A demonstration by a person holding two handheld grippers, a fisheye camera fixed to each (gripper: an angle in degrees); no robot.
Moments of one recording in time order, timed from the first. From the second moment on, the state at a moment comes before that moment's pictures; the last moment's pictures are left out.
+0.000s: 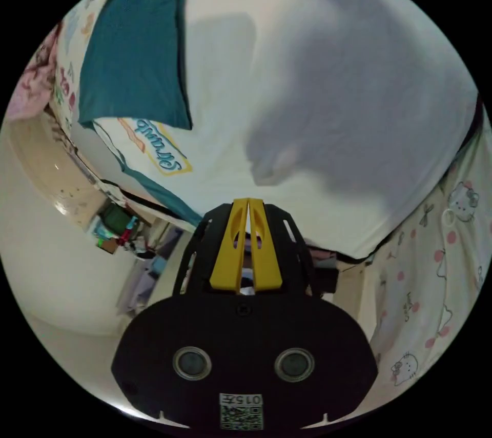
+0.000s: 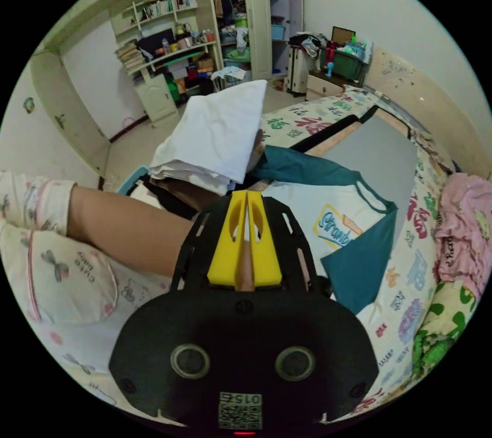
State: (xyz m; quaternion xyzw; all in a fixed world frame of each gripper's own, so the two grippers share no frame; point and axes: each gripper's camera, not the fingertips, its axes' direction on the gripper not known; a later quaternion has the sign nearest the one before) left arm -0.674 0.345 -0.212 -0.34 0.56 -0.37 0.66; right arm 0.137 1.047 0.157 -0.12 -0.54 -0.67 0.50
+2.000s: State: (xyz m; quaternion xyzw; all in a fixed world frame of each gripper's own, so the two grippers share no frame) left arm -0.031 0.109 -0.188 -0.17 0.43 -0.81 0.36; right arm 0.245 0.837 0.547 -0.23 -0.19 -0.79 0.54
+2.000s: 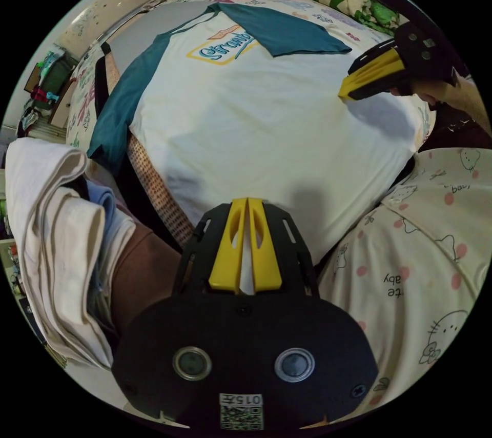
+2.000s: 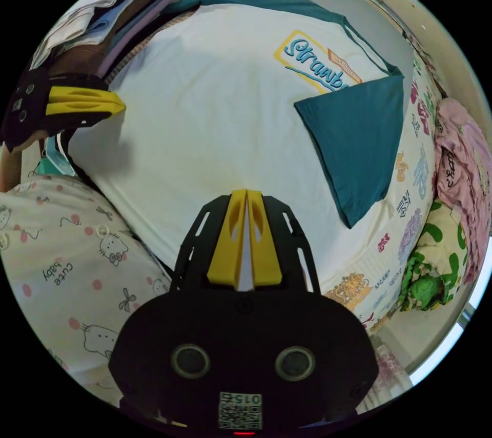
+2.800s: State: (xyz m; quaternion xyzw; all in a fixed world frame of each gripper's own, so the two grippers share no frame) left arm -0.083 0.004 -0.078 -0.17 0.47 -0.77 0.39; right arm 0.298 0.768 0.569 -0.20 -0.23 -0.78 0.54
